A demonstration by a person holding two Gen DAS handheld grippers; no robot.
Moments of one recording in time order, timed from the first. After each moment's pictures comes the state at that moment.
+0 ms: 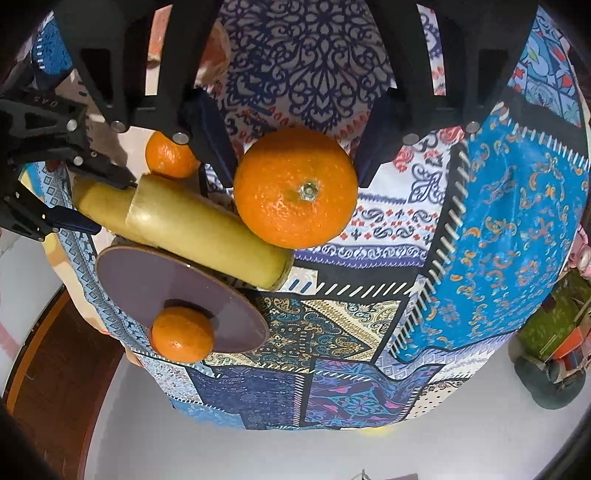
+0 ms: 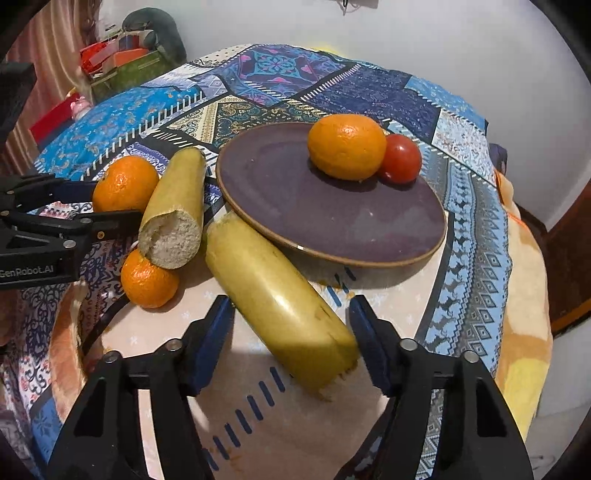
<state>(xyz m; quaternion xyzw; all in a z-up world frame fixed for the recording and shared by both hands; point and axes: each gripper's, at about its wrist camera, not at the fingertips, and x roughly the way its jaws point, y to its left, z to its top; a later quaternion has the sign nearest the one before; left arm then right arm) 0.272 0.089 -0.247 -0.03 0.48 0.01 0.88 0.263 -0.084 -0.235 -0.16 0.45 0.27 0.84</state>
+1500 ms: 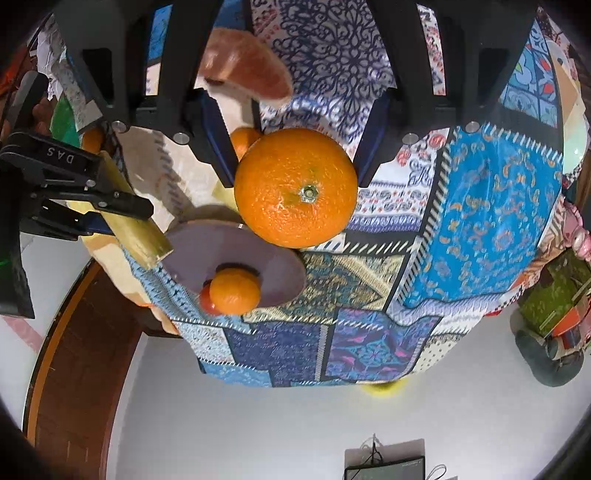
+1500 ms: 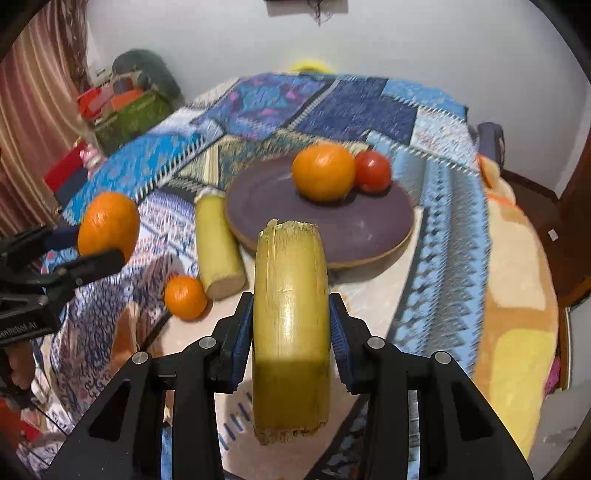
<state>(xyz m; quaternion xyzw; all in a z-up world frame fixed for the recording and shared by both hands) 0.242 0.062 -0.185 -0.02 0.42 -0.01 0.91 0.258 -0.122 -0.190 -0.07 0.44 0.27 0.85</state>
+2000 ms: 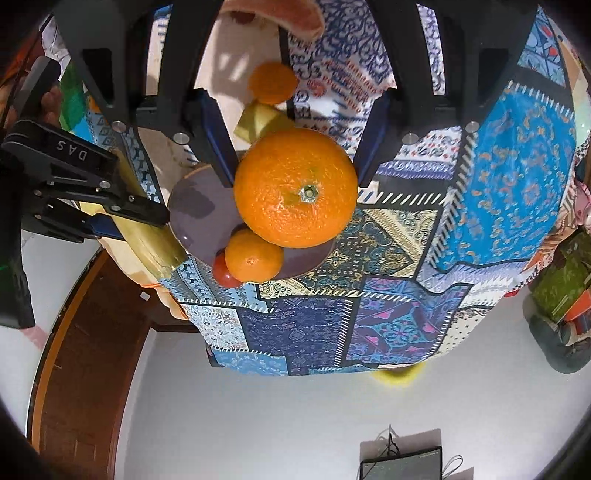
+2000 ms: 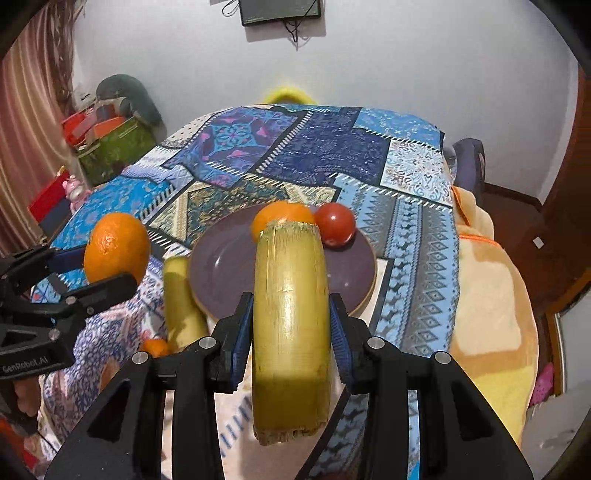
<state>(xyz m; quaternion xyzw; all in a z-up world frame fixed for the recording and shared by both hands) 0.298 0.040 -0.181 -0.02 0.42 -0.03 0.91 0.297 -0.129 -0.174 -0.05 0.41 0.25 0.88</state>
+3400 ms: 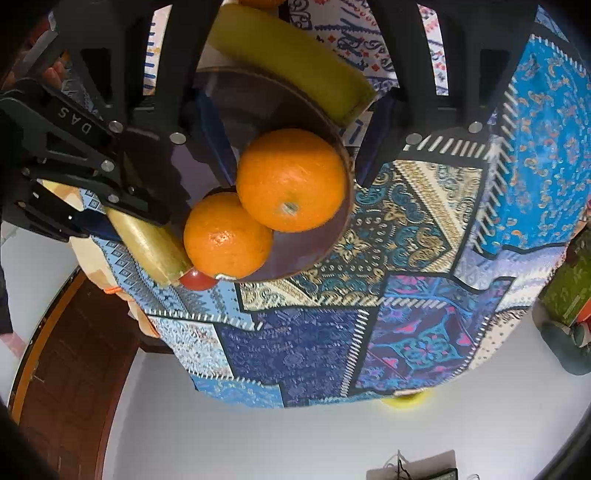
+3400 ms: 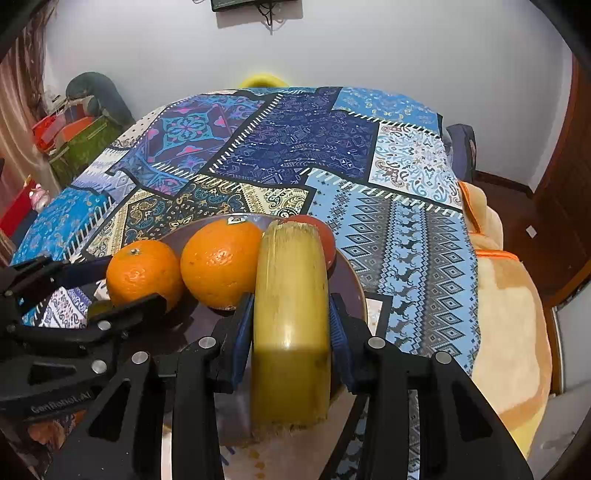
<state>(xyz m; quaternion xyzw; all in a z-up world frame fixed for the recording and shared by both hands) 0.384 0.036 -0.222 -0.01 0.46 -0.02 0.89 0.362 -0.115 -0.211 -0.06 0.43 0.21 0.88</state>
